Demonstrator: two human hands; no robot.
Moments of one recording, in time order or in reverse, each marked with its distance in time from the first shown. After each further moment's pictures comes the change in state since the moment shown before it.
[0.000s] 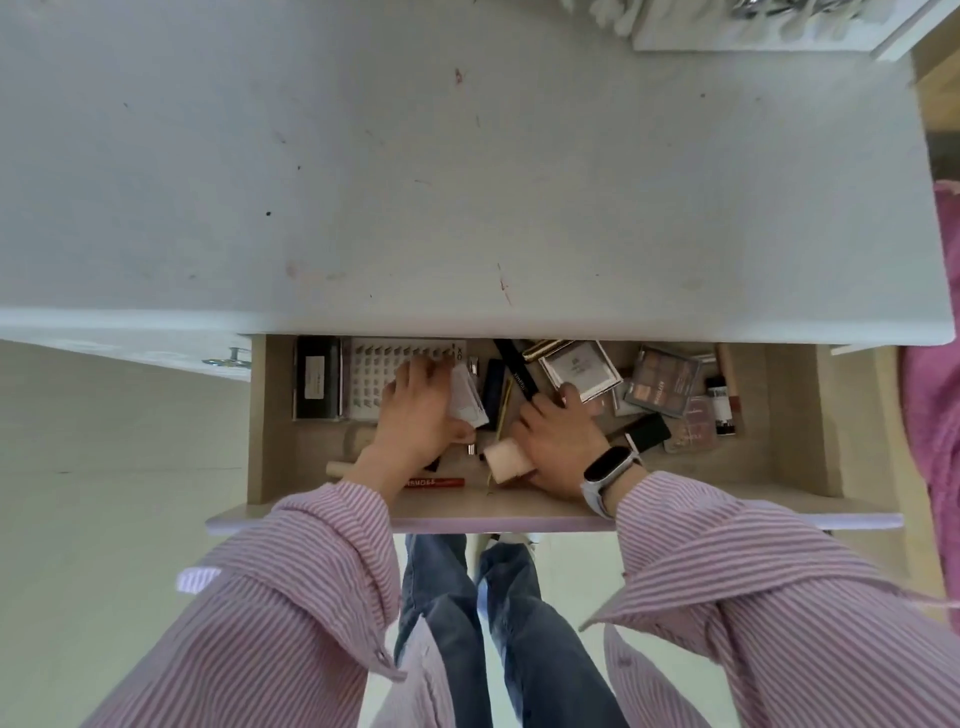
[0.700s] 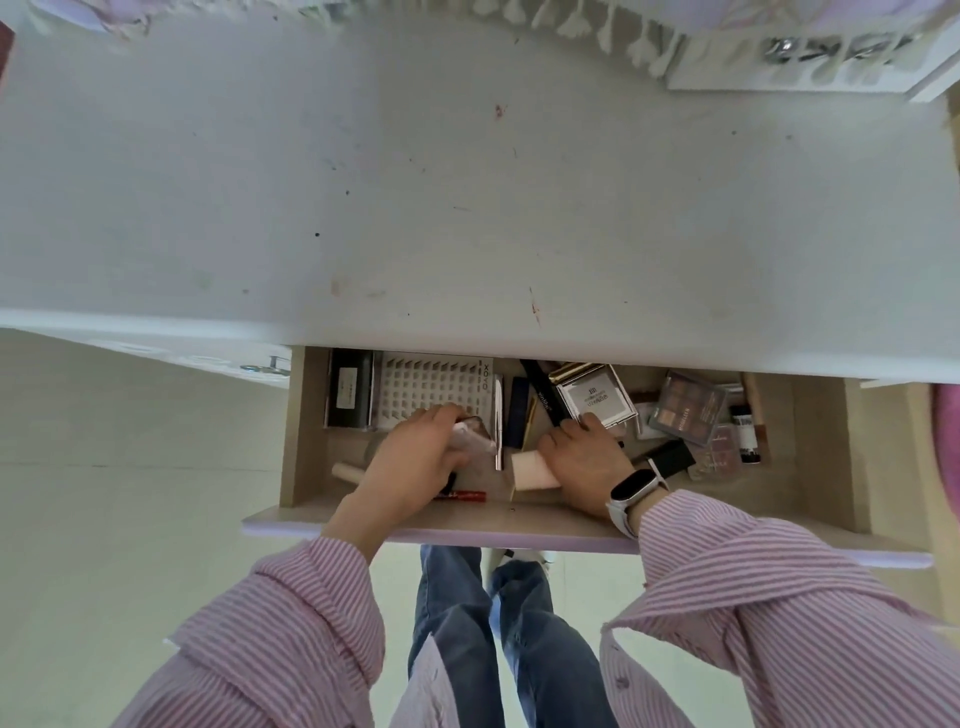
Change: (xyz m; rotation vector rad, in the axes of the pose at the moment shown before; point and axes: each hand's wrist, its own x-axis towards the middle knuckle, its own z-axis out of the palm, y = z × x) left_hand -0.045 -0.014 -0.027 -0.184 -0.003 0.082; right_hand 0.004 0.003 0.004 0.051 0.065 0.028
